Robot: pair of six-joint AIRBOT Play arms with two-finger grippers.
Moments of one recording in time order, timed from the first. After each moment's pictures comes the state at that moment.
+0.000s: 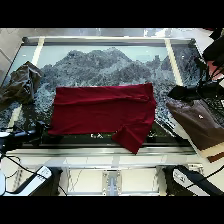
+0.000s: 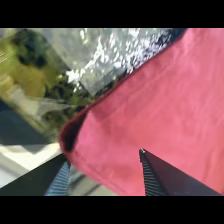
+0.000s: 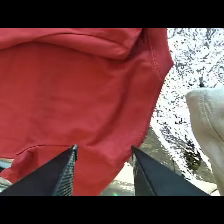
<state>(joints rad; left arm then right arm) 0.75 -1.06 0.40 0.79 -1.00 -1.40 -0.21 -1.08 1.20 -1.12 1.32 1.33</state>
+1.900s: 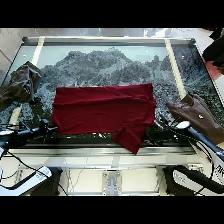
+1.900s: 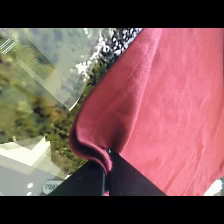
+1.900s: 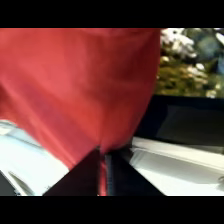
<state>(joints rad) 0.71 -1.15 0.40 0.67 -1.01 -1.20 -0.07 -1.18 0.37 -0.69 1.02 1.28</state>
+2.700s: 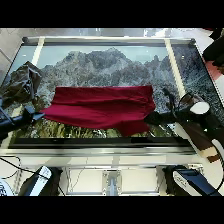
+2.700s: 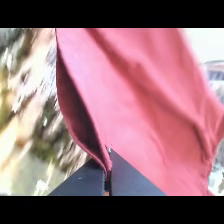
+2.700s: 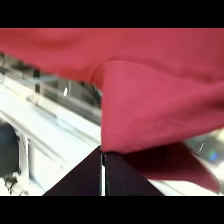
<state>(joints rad) 0.75 -0.89 0.64 0.67 -1.19 -1.15 -0.01 -0.94 0.78 -0.73 1.27 1.27</state>
